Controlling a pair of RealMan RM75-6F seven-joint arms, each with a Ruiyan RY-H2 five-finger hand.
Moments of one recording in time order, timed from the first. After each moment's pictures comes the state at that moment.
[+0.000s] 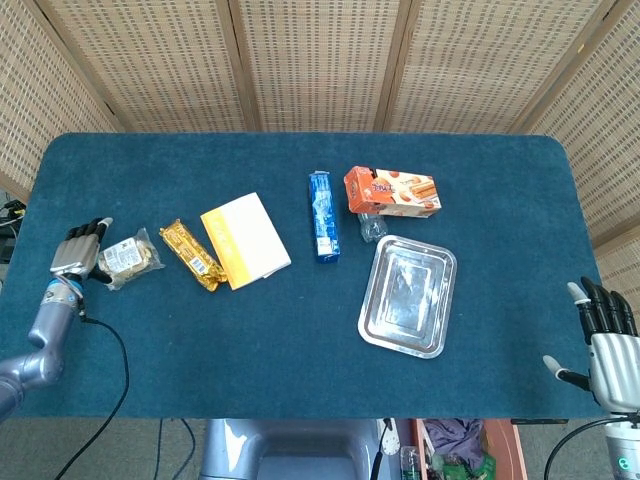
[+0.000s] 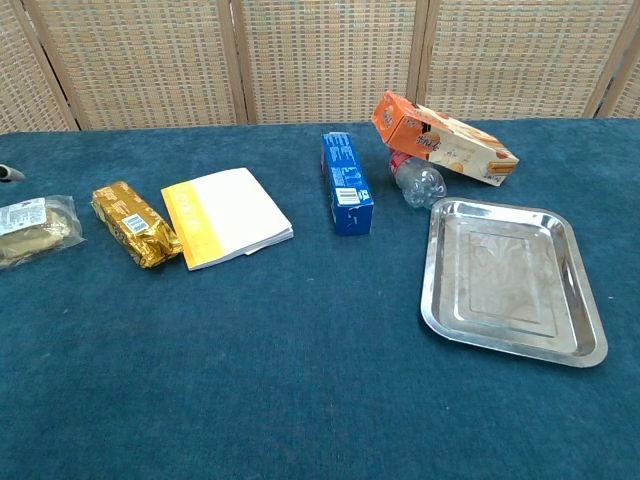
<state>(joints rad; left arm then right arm) -0.65 -1.55 -0.23 -0.77 0.98 0.55 -0.01 0.03 -1.08 0.10 -1.71 -1.51 1.56 -0.07</state>
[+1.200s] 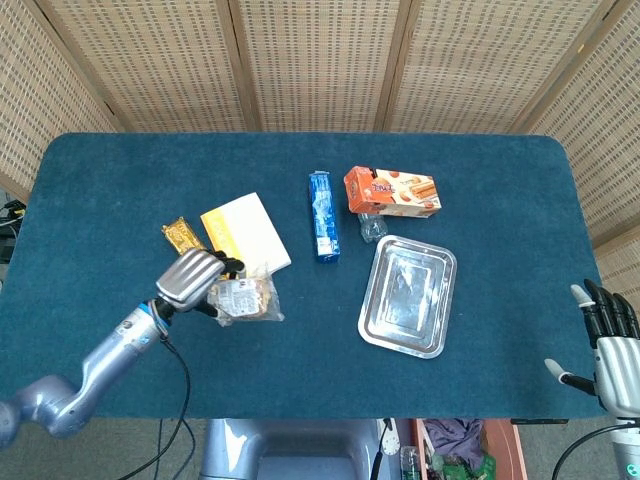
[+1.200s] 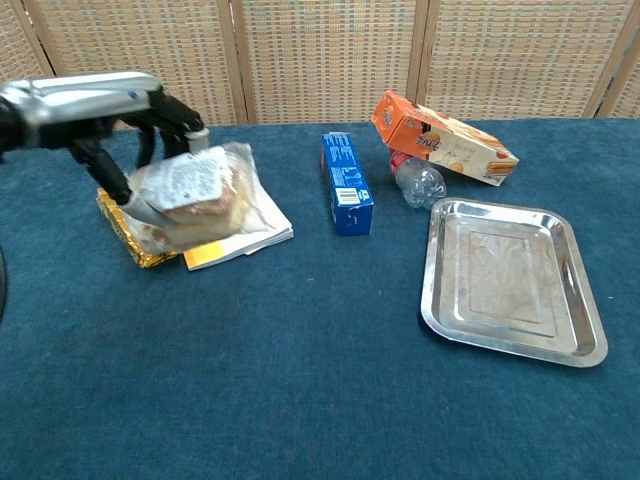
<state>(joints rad) -0.70 -1.30 -0.21 -1.68 1.39 0.85 0.11 0.02 -1.06 0.08 -1.71 -1.54 1.57 -0.01</state>
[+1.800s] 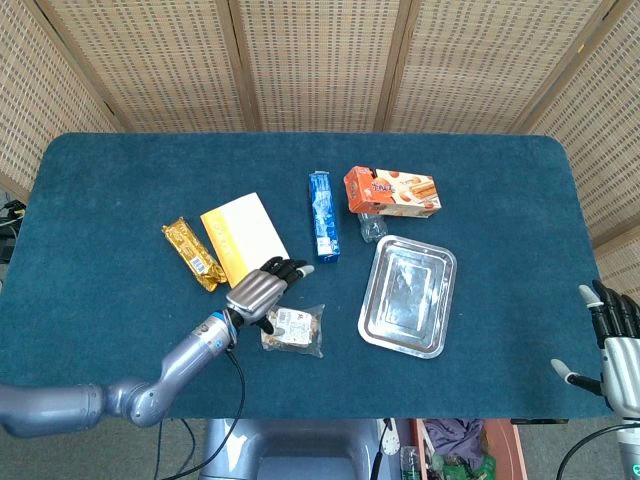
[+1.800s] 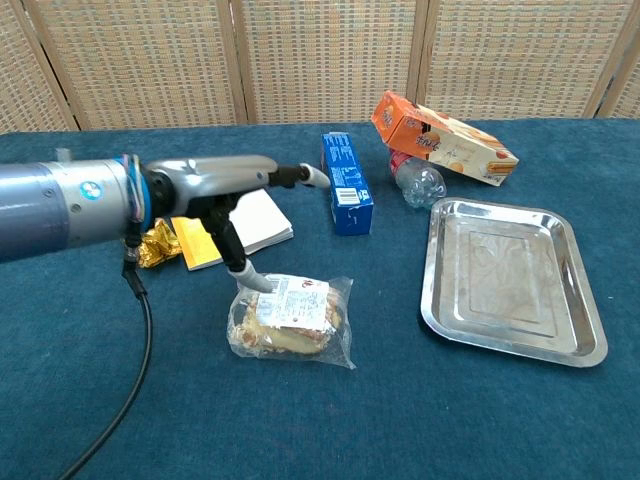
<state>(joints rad) -0.88 -1.50 -0.21 -1.67 0.94 0.80 0.39 0.01 -1.05 0.08 -1.70 -1.53 1.57 0.01</state>
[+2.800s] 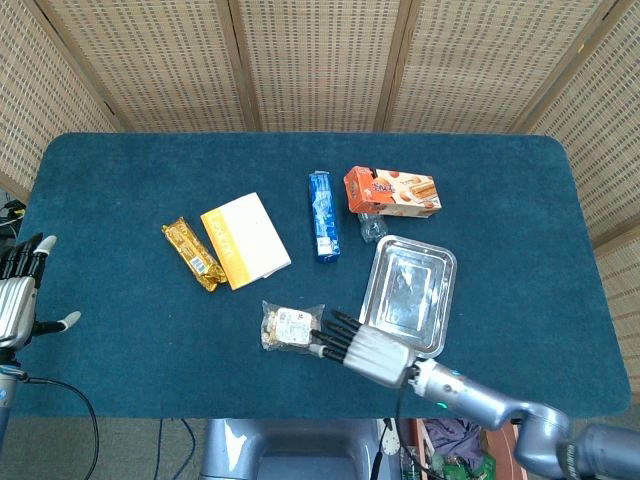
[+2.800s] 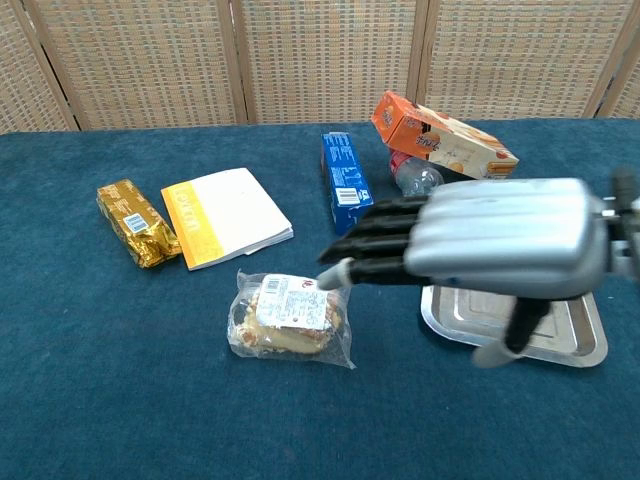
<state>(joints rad) -0.31 -1.01 -0.05 -1.87 1.12 1.42 0.22 0.72 -1.30 0.13 -1.73 -1.90 0.72 -0.33</state>
